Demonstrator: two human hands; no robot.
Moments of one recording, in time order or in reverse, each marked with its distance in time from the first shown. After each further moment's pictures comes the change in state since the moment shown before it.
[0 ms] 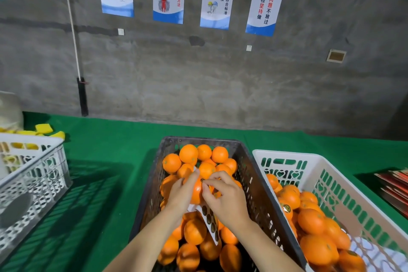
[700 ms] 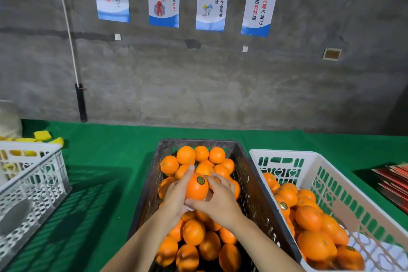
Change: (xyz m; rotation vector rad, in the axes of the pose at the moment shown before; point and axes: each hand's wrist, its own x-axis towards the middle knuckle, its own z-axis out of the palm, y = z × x) left_hand 0.000 0.006 0.000 -0.201 -0.081 -0.086; right_hand 0.002 -0.001 -0.002 0.024 -0.427 0.346
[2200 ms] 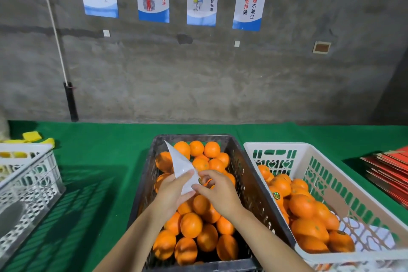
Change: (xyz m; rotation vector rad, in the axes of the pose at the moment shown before) left_hand 0.005 -0.005 -0.011 -0.002 -0.083 0.059; right_hand 0.002 0.013 -0.001 0.222 0.120 -0.054
